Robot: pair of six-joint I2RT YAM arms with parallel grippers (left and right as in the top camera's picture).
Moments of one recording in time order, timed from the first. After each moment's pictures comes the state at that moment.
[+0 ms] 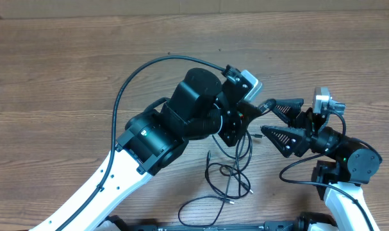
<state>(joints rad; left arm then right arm) -0.78 1.36 1.44 -0.59 0.39 -0.20 -0.13 1.05 0.35 1.27 -1.22 1.06</state>
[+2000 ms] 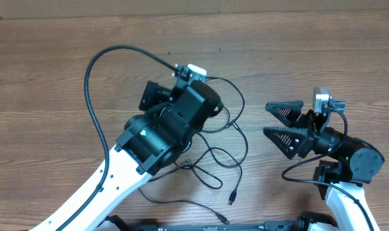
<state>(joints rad) -0.78 1.36 1.44 -1.02 -0.60 -0.24 -0.17 1.06 0.35 1.26 -1.29 1.14</state>
